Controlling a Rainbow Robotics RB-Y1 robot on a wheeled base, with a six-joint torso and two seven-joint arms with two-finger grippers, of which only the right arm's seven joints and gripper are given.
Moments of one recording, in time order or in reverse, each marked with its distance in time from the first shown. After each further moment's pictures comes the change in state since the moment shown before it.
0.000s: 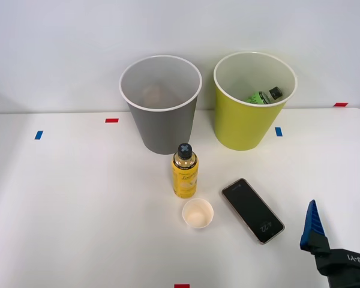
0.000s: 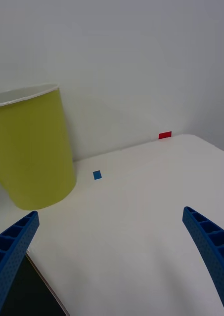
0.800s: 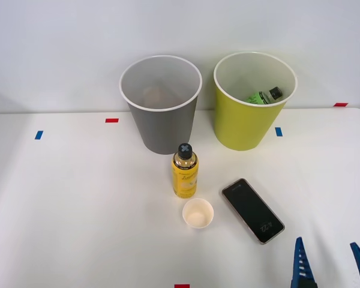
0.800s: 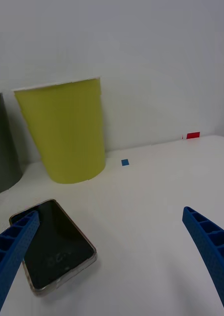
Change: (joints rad) arm 0.025 -0.060 0.011 0.332 0.371 -0.448 -0.327
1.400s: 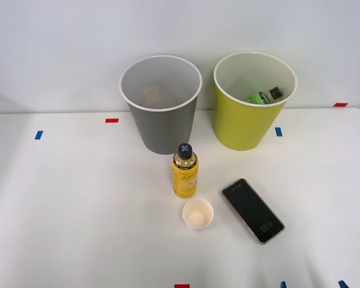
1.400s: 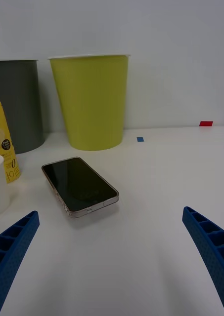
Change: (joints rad) arm 0.066 -0.041 0.098 0.171 0.003 -0.206 0.146
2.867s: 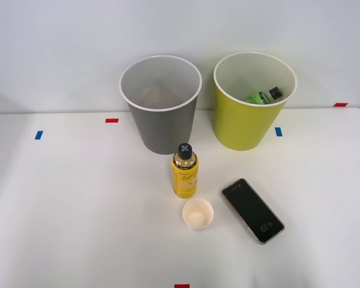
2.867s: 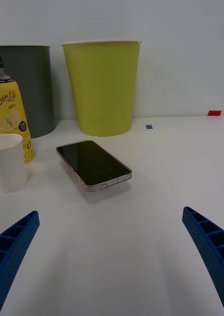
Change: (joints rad) arm 0.010 0.003 0.031 0.079 0.020 -0.059 0.025
